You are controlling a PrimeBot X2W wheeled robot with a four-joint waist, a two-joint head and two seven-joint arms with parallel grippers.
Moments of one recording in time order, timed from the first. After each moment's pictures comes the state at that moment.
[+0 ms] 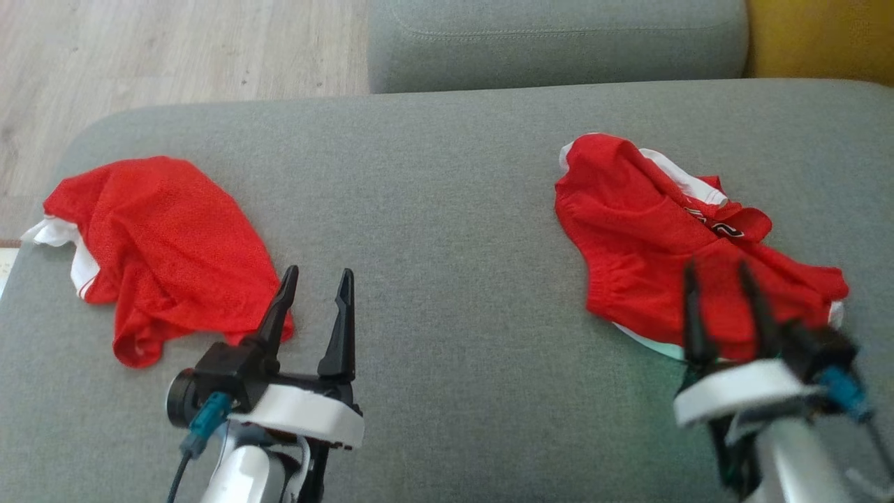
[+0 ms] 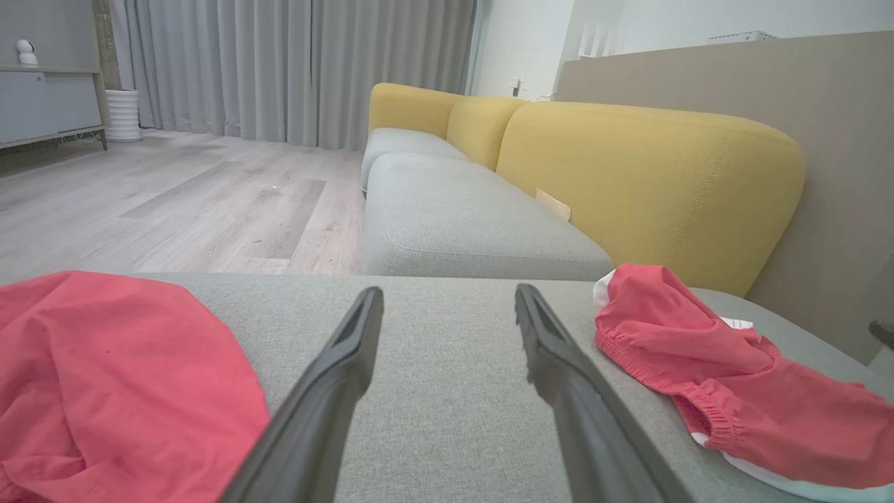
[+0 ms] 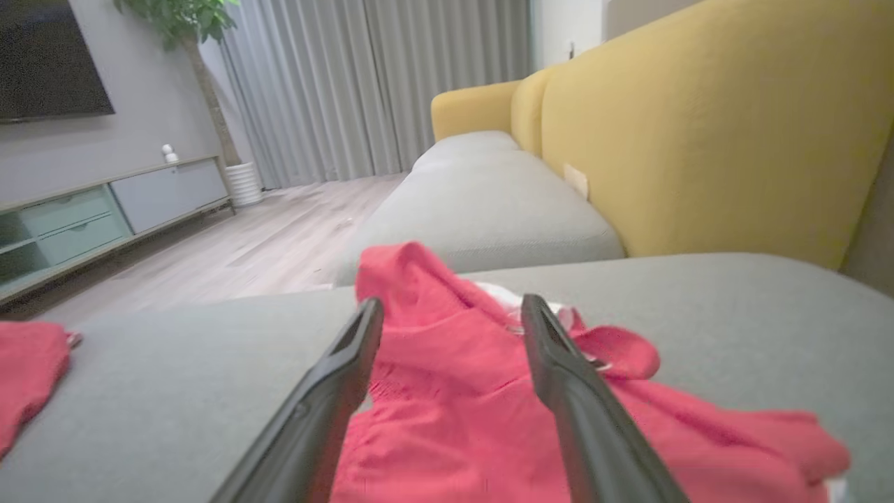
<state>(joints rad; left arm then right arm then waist) -0.05 0.05 -0.32 0.10 -0.23 0.06 -0.25 -0.15 -0.05 -0.03 0.37 0.14 0.13 -0.24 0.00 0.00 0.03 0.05</state>
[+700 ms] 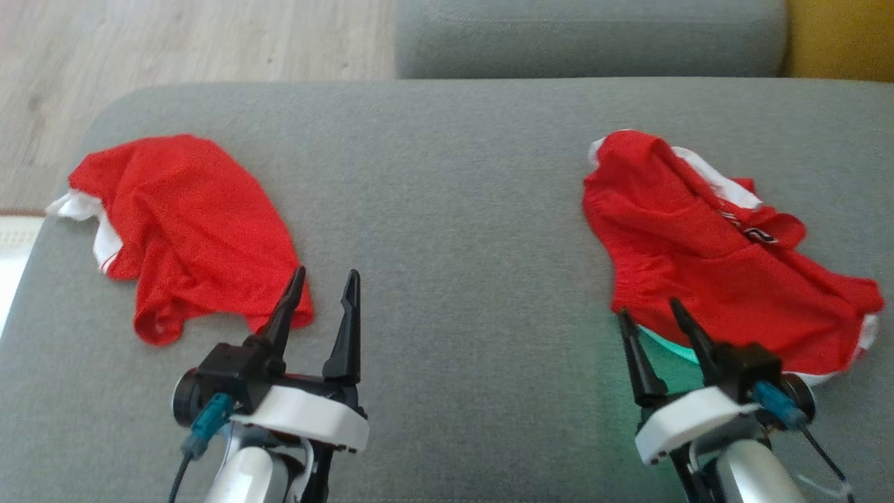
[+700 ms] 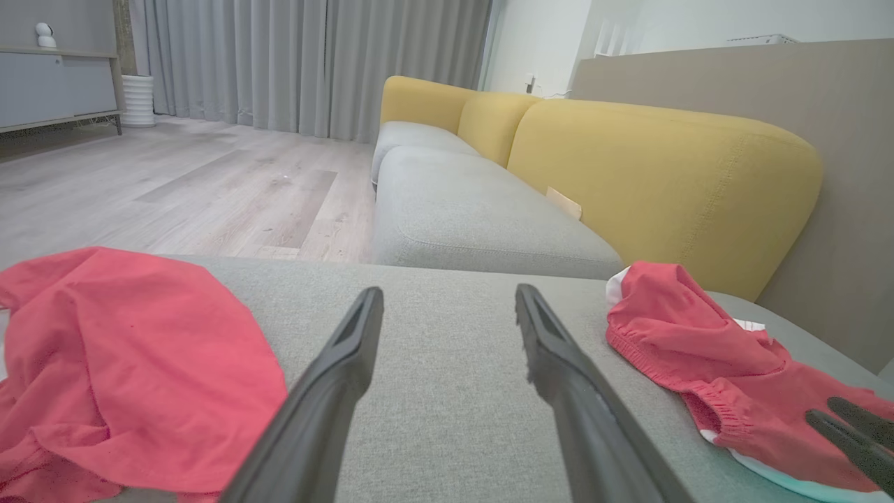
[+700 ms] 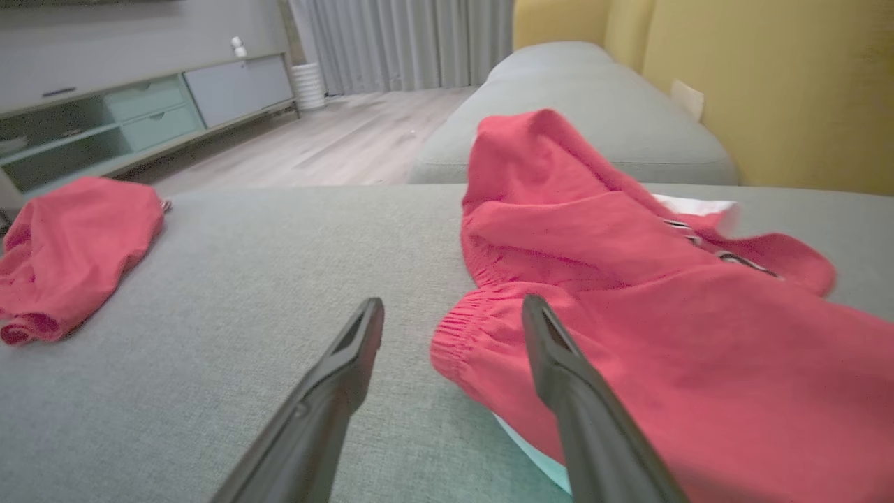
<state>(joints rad) -0.04 0.05 -0.33 0.09 -0.25 0.05 -0.25 -0.08 -0.05 0.13 0.39 0.08 0.13 -0.18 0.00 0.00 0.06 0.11</state>
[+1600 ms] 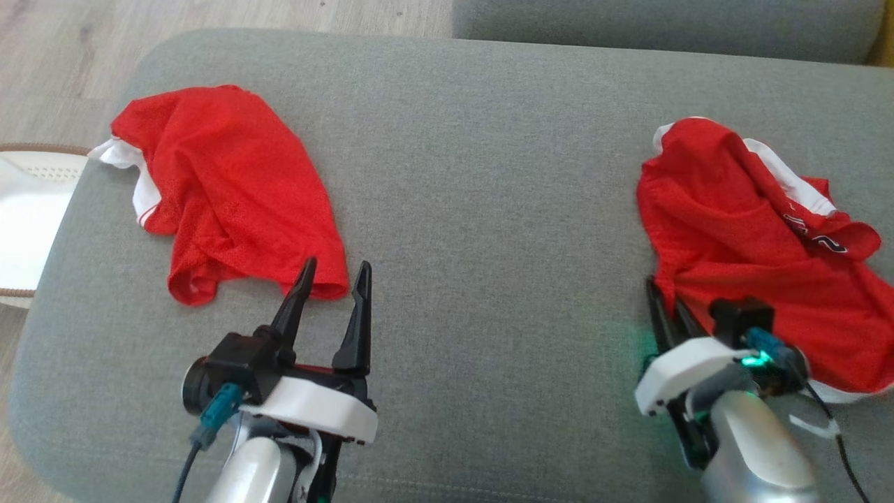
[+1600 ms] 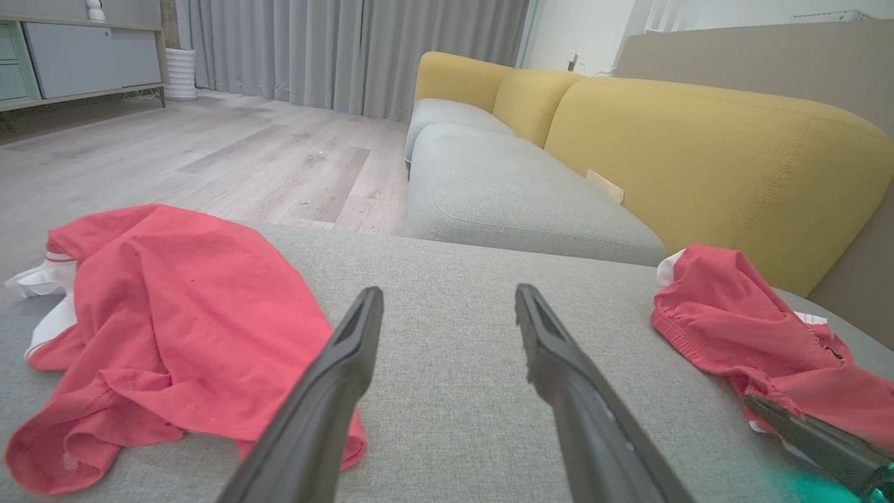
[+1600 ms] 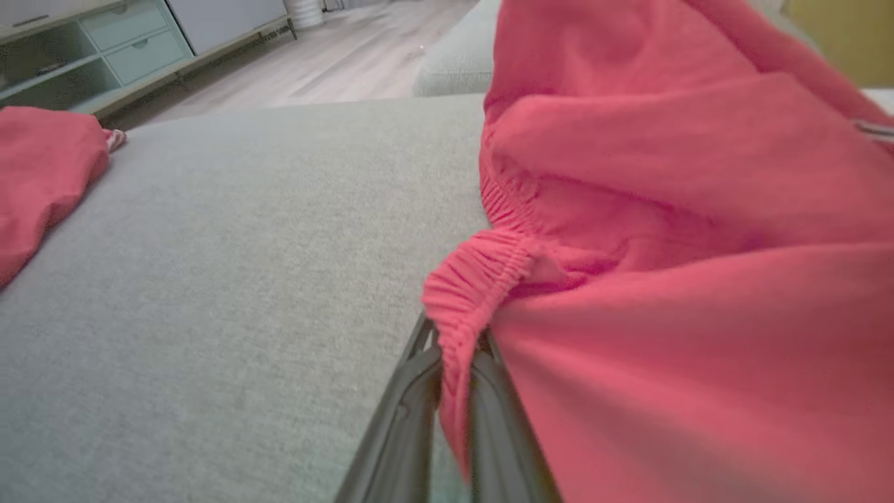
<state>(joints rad) -0.07 0.05 -0.36 0.10 -0.26 0.05 -0.25 -0.31 -0.05 0.09 0.75 0.11 0.13 -0.21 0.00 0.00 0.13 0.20</state>
